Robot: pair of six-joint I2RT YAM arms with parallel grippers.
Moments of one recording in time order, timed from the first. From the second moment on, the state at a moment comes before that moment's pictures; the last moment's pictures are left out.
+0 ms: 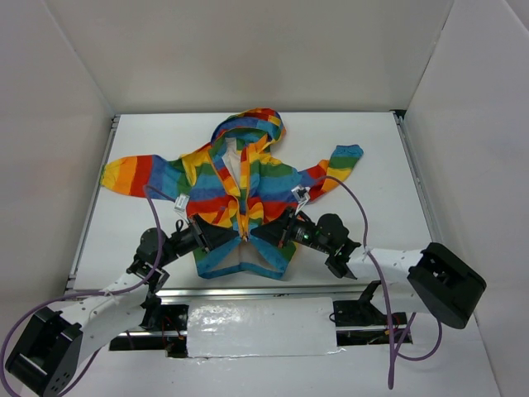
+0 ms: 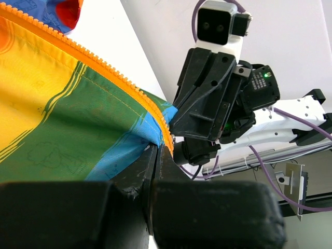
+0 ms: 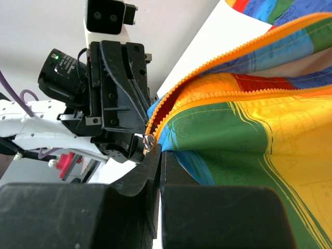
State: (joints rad) left arm -0.48 0.82 0.11 0.78 0.51 -1.10; right arm 0.81 1.22 0.31 0.96 -0.33 0.90
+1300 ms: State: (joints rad) left arm -0.49 0.77 0.12 0.70 0.45 -1.08; right arm 0.81 1.24 0.31 0.94 -0.31 0.91
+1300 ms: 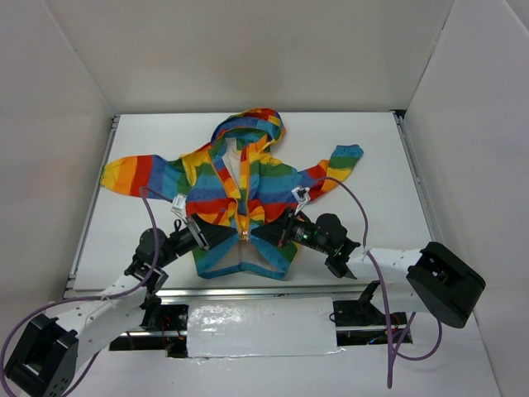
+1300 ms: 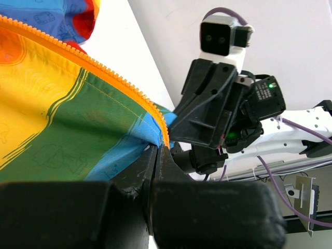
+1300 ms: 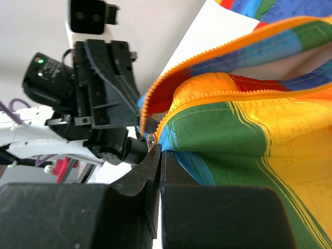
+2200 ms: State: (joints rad) left arm -0.49 0.79 0.12 0.71 0.43 -1.08; right arm 0.83 1.24 0.33 0.93 -0.28 0.91
